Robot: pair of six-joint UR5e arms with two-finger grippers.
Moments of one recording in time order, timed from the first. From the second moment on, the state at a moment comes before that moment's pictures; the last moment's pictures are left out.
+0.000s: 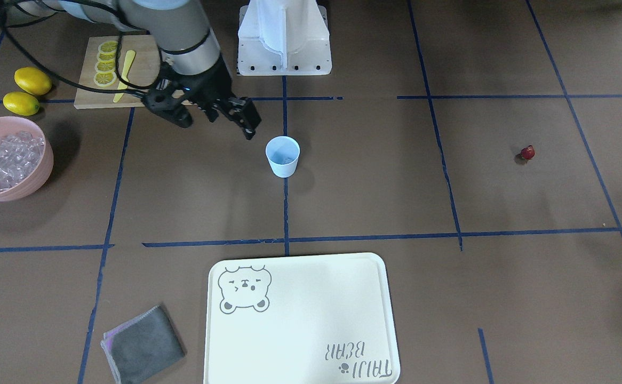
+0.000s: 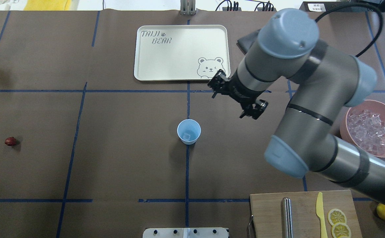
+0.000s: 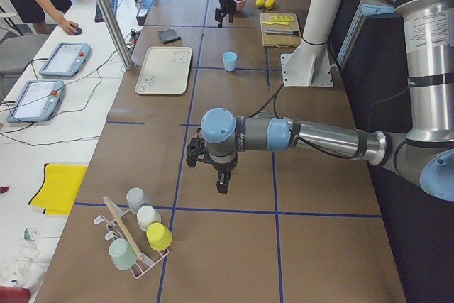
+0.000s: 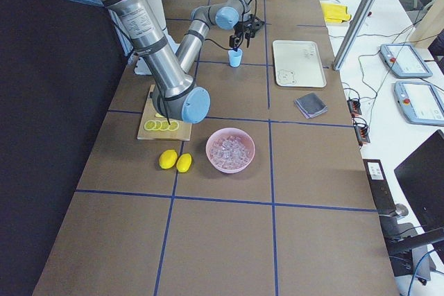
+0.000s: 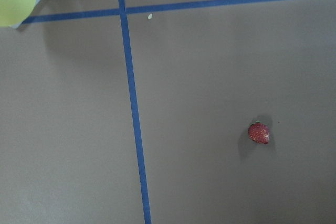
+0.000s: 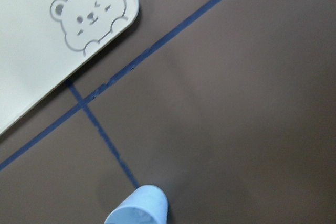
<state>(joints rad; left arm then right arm) -1.52 -1.36 -1.92 -1.42 -2.46 0.08 0.71 -0.99 1.97 -1.73 2.06 1.73</state>
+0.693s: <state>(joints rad) -1.52 -1.35 -1.94 -1.42 -2.48 0.08 0.94 -1.38 2.11 -1.74 2.16 1.18</state>
